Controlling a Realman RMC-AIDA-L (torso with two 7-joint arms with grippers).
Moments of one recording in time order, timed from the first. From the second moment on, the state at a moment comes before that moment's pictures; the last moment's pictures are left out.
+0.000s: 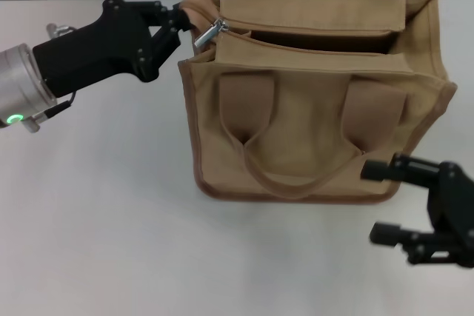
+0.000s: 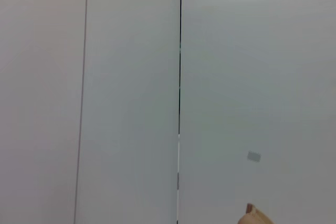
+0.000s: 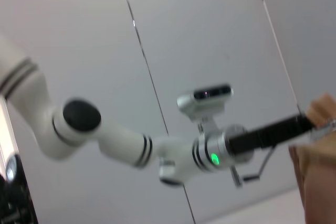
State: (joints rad) left arm -0.65 -2.07 0.41 0.42 1.84 1.69 -1.01; right arm 0.40 2.06 -0.47 -0.49 -2.05 -2.08 1.10
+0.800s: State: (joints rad) left arm -0.70 -2.07 0.41 0.41 1.79 1.65 -1.15; right arm 0.58 1.99 -0.42 -0.50 -1.92 -2.10 1.62
